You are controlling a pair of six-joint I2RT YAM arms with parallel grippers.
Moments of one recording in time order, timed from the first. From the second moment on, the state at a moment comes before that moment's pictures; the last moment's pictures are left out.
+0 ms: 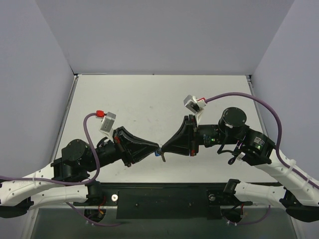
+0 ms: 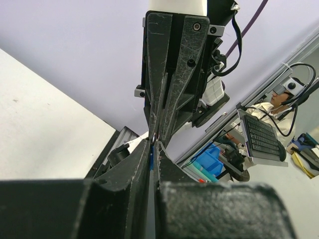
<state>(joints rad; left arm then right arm) -1.29 0.69 0.93 0.00 -0.07 -0.70 0.99 0.96 1.28 -0.37 -0.57 0.50</state>
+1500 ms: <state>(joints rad) -1.29 0.87 1.23 -0.31 0.08 -0.60 0.99 1.03 1.42 -0.61 -0.68 0.41</state>
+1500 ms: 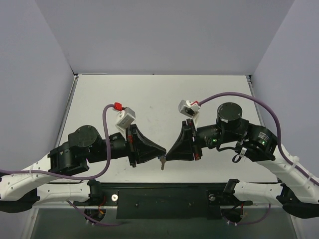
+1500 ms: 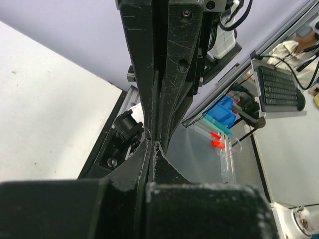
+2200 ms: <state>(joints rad) -1.29 0.94 1.30 -0.55 0.24 -0.43 0.99 1.12 1.48 -0.88 -0.76 0.28</state>
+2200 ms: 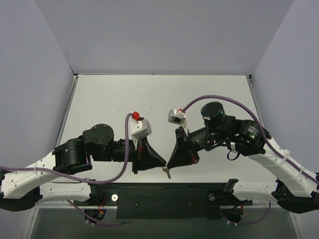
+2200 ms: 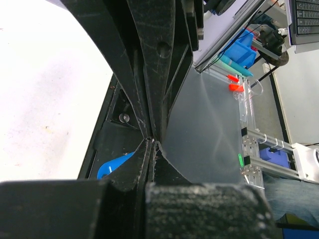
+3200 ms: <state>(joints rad) -1.29 0.86 1.18 -0.57 0.26 -0.46 0.96 1.08 1.49 -0.82 -0.61 0.27</state>
